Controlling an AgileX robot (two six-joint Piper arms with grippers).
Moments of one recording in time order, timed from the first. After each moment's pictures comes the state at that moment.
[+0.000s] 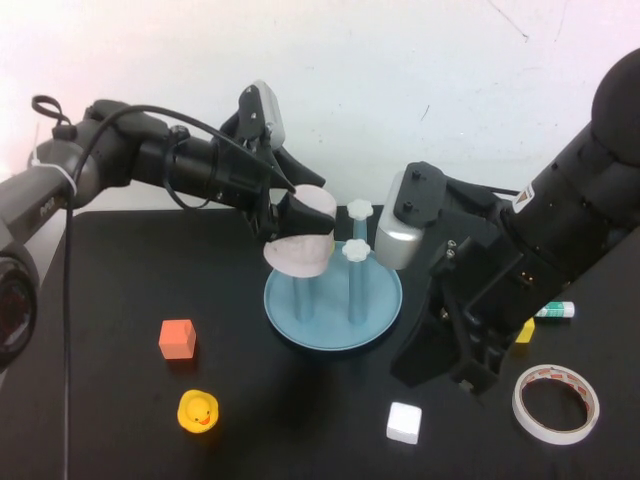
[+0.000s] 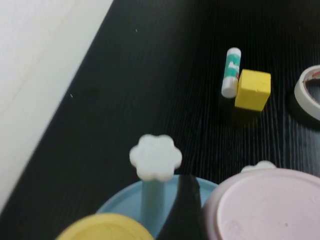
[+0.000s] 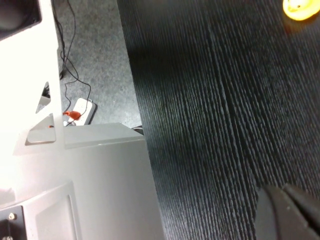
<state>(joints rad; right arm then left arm) 0.53 1.64 -1.36 0.62 1.19 -0.89 -0.17 2.35 -1.99 -1.16 1.15 1.67</state>
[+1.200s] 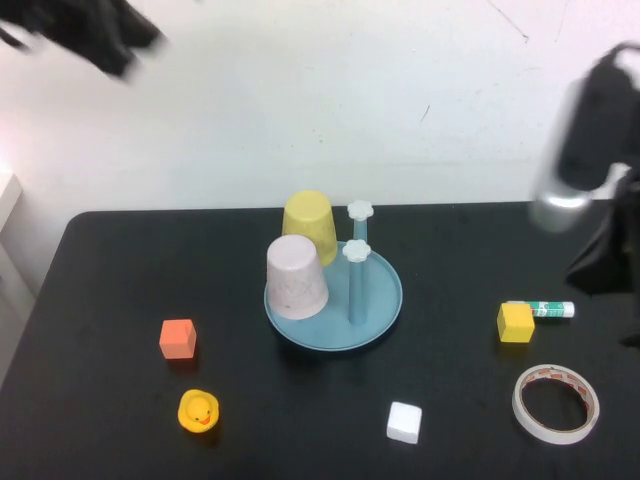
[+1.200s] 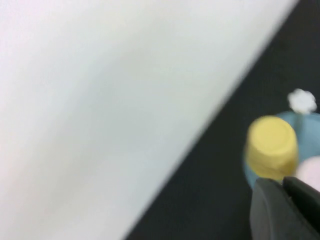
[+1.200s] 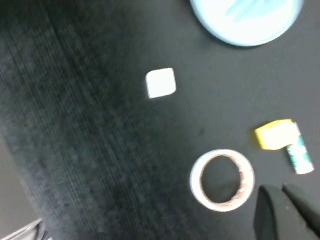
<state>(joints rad) 0.53 1.32 -1.34 0.06 1.19 -0.60 -0.08 1.81 -2.03 -0.54 1.09 0.99</state>
